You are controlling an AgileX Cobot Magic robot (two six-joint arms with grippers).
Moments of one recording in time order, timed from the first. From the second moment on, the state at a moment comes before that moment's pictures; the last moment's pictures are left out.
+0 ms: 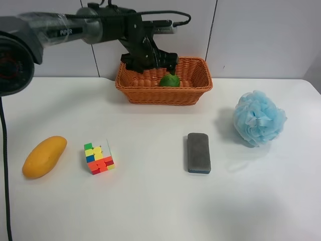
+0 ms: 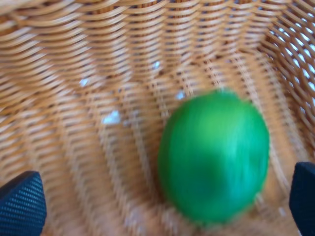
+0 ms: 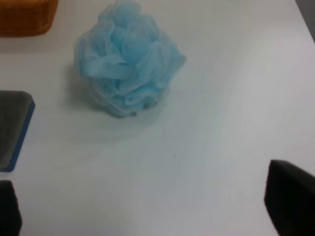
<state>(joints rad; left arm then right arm) -0.50 2.37 -2.11 0.01 0.66 -0.24 0.01 0.00 -0.48 0.00 1.05 0.03</state>
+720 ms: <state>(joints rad) -0.48 2.00 -2.08 0.06 1.20 -0.13 0.01 0.00 -0.48 0.00 1.05 0.03</state>
